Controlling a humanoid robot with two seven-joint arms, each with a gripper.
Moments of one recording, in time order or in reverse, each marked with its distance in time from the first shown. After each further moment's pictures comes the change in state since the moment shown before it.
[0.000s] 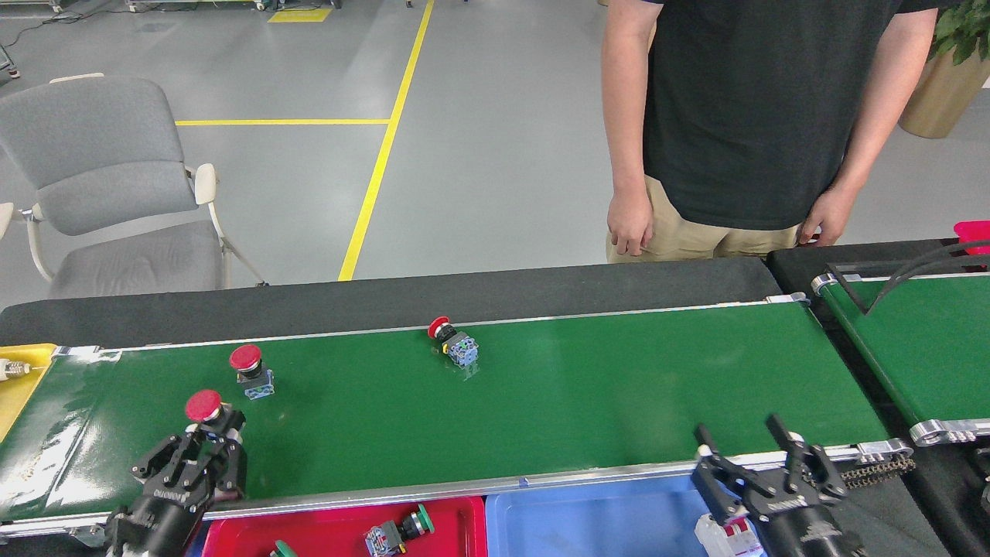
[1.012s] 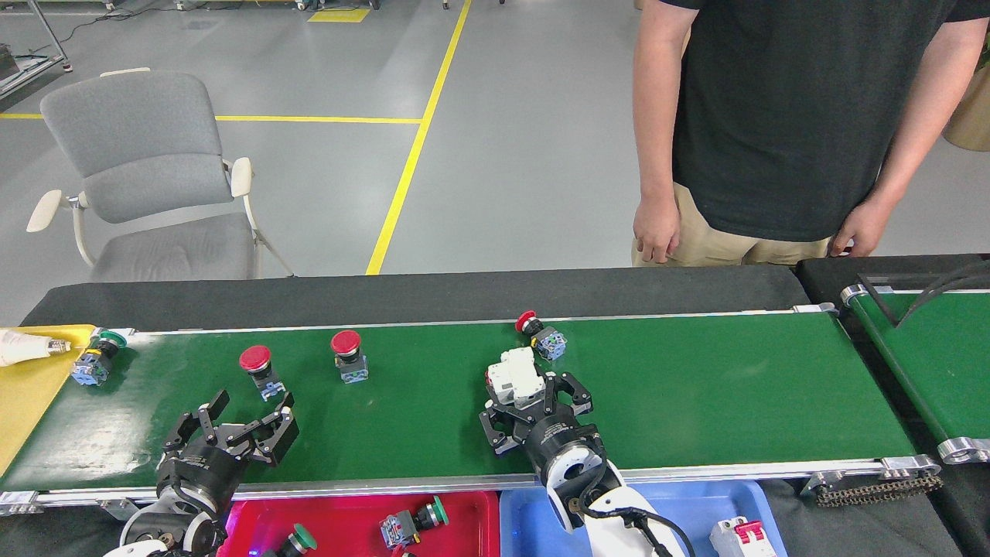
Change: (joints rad) left arm -0.428 -0.106 -0.030 0.391 -0.080 0.434 -0.239; right arm -0.557 0.115 0.679 0.413 0.201 0.187 0.055
